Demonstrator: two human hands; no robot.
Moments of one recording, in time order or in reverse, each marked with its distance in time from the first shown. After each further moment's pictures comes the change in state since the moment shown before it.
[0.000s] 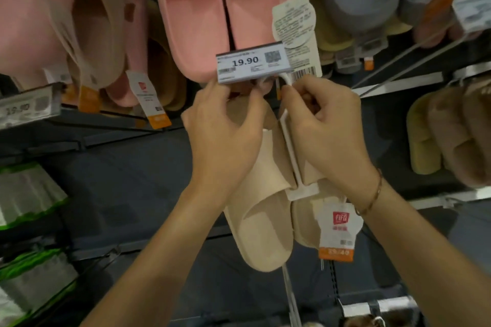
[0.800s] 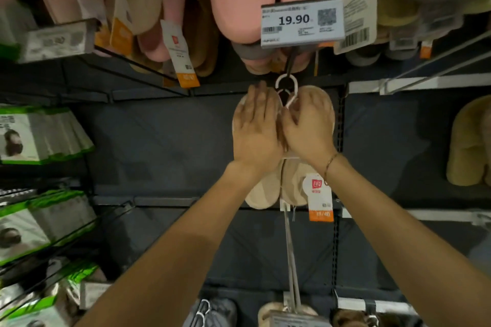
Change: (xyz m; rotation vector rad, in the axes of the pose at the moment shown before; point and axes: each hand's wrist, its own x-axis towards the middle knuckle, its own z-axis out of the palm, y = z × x) left_hand -0.050 -0.141 0.057 0.805 -0.262 0.088; right_hand -0.023 0.101 0.098 -0.331 -0.271 0.107
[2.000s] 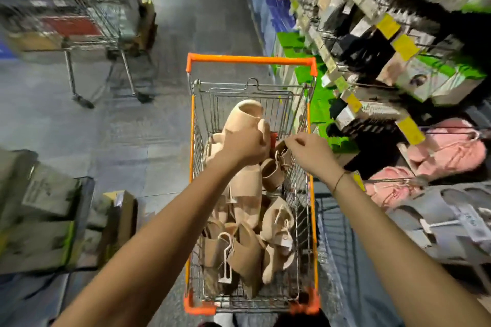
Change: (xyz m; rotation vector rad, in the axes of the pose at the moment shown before) left_hand -0.650 -0.154 -0.566 0.418 -0.866 -1.583; right_hand -0.620 -0.499 0.069 0.541 -1.726 -0.310
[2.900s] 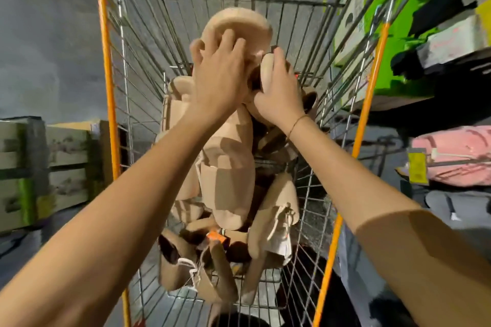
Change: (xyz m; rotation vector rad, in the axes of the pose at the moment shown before) left_hand 0.250 -0.098 0.143 0.305 0.239 -0.145; right_hand 0.284 0.097 0.190 0.062 -0.235 0.080
